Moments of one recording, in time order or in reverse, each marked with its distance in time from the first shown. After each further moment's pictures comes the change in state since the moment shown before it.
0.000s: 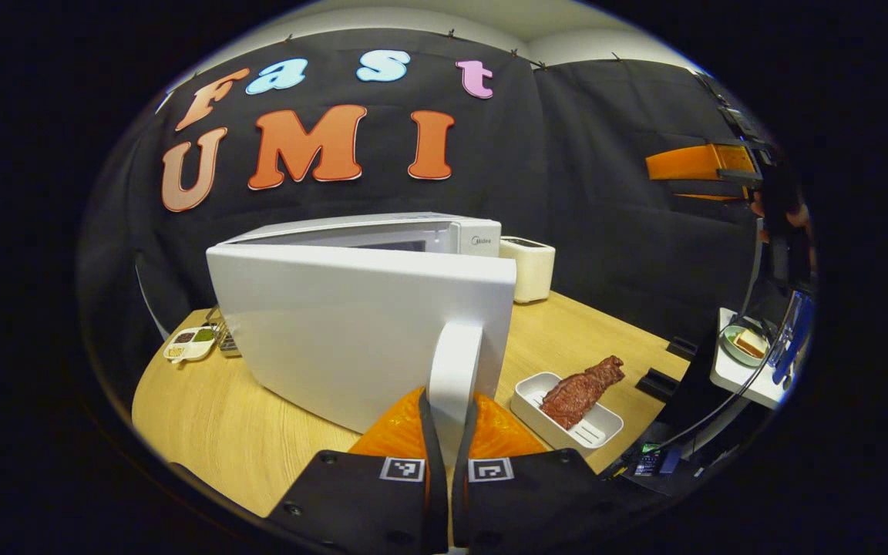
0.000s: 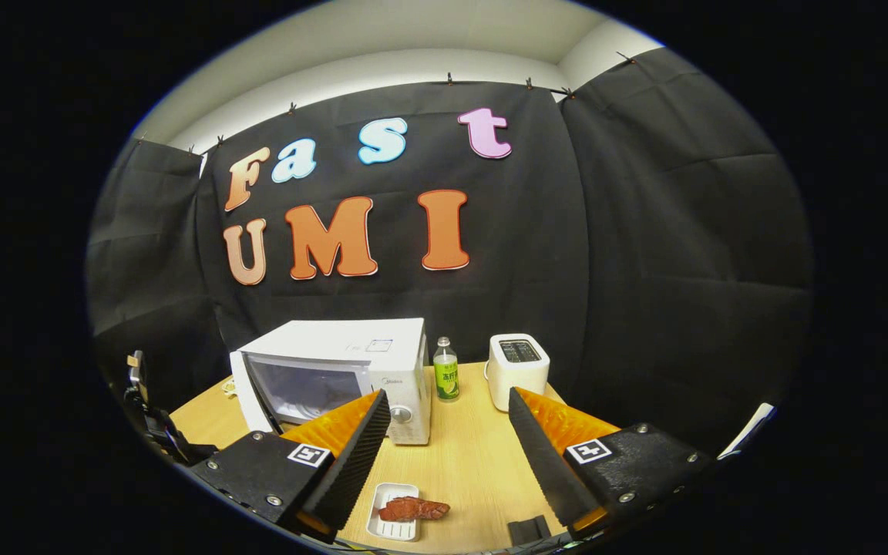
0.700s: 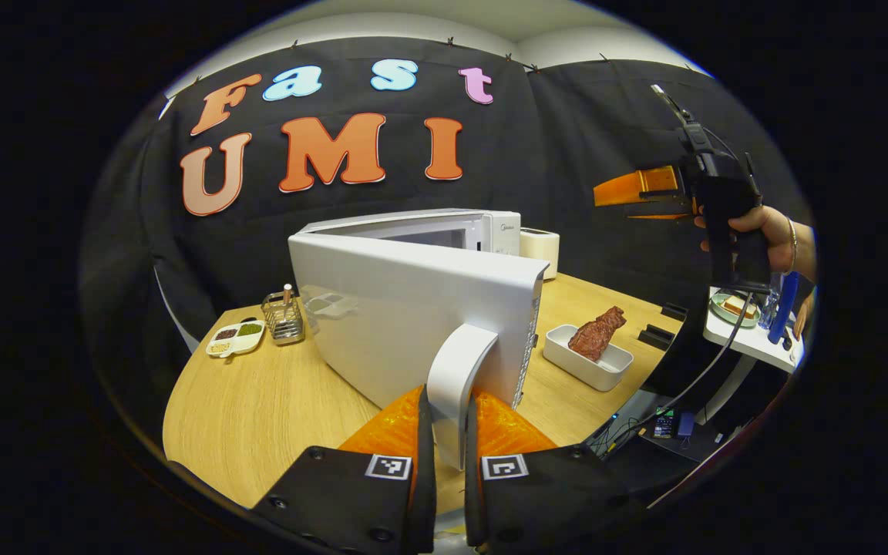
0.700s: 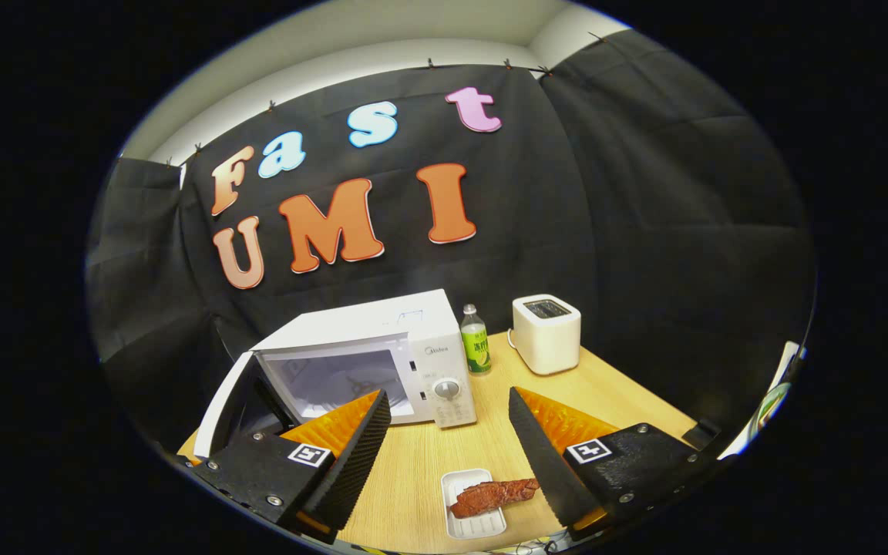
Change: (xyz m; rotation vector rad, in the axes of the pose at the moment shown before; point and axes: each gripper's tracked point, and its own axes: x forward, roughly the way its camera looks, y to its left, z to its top) left arm -0.097 0.083 -0.035 0.049 -0.002 0.014; right arm 0.016 0.067 -0.077 0.179 0.068 -0.047
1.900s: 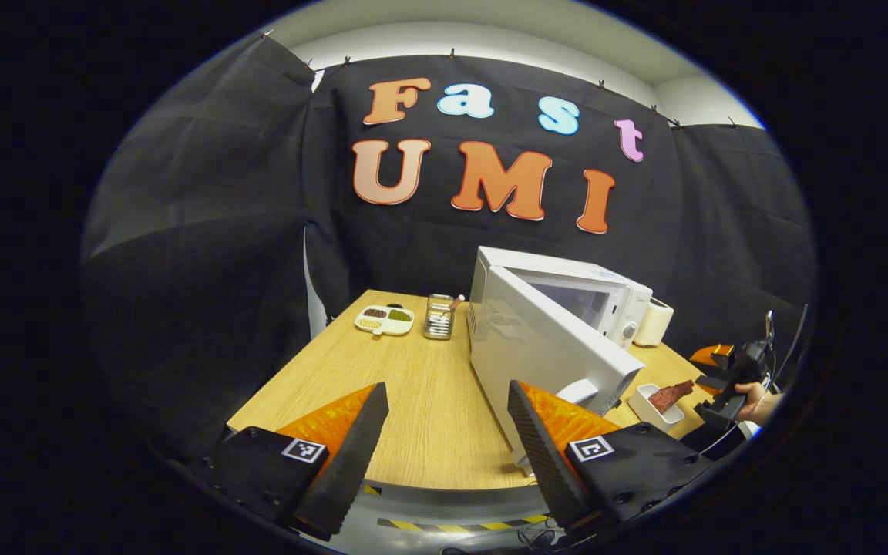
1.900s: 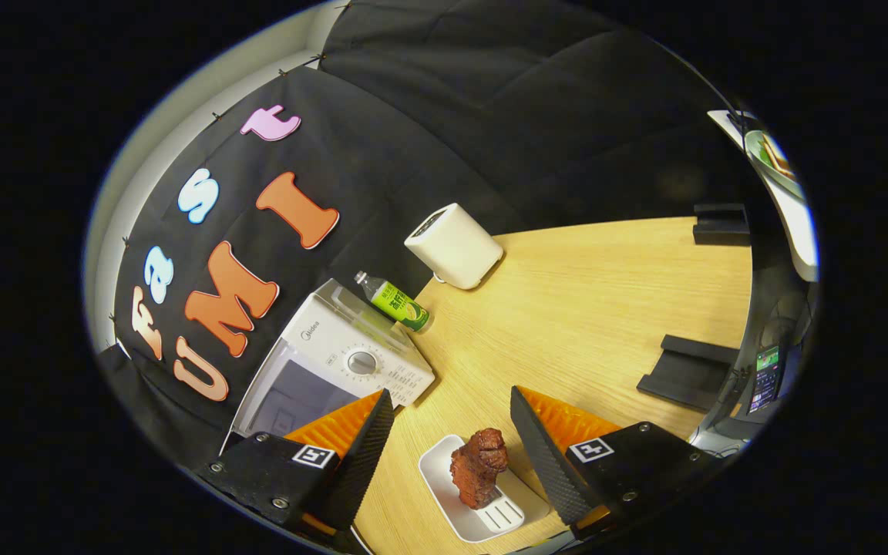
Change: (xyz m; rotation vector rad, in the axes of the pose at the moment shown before) left arm -0.146 0.149 0.032 -0.274 -0.106 0.449; right arm 0.045 -0.084 -0.135 0.659 0.117 -0.157
